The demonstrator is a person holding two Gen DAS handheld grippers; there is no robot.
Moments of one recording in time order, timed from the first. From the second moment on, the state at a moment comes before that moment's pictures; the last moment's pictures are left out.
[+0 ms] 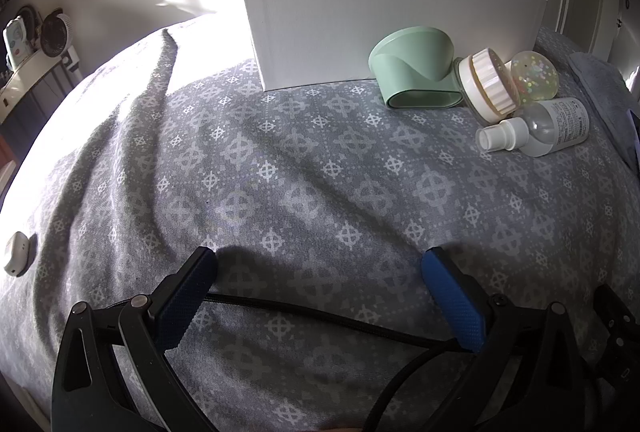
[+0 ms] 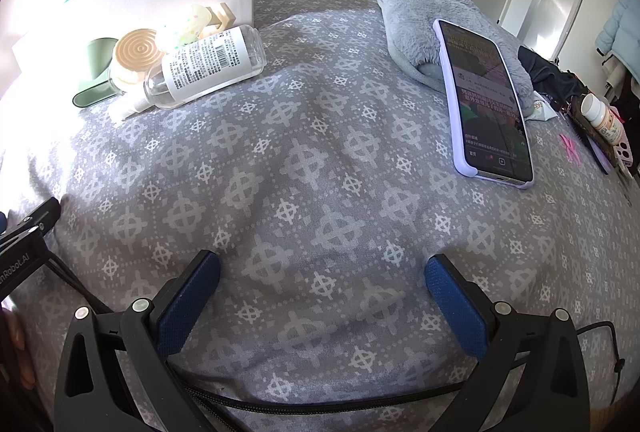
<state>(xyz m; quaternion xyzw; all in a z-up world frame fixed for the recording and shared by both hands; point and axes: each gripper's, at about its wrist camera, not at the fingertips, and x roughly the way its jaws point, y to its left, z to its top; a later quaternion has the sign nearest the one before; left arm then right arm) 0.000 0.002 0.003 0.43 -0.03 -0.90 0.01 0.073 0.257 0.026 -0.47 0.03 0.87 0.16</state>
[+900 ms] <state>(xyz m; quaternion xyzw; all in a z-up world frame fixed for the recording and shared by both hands) 0.003 0.000 0.006 0.43 -0.03 -0.90 0.01 0.069 0.262 0.026 -0.47 0.04 0.87 0.15</state>
